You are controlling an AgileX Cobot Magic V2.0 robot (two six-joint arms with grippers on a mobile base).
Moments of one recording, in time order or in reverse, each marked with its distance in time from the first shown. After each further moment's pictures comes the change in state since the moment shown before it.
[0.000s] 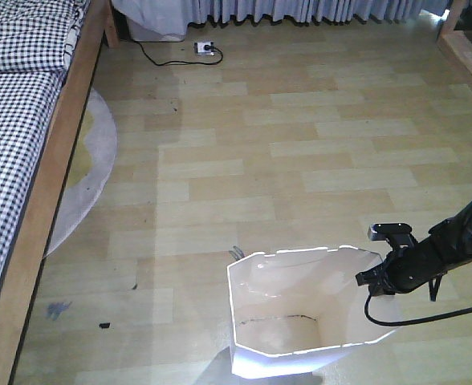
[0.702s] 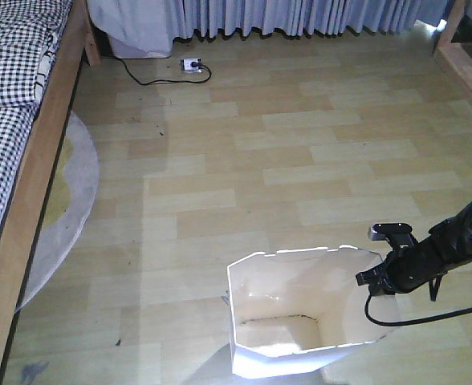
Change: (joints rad) left arm 0.000 0.000 0.000 0.000 0.000 0.000; right arm 0.000 0.000 0.000 0.000 0.000 0.000
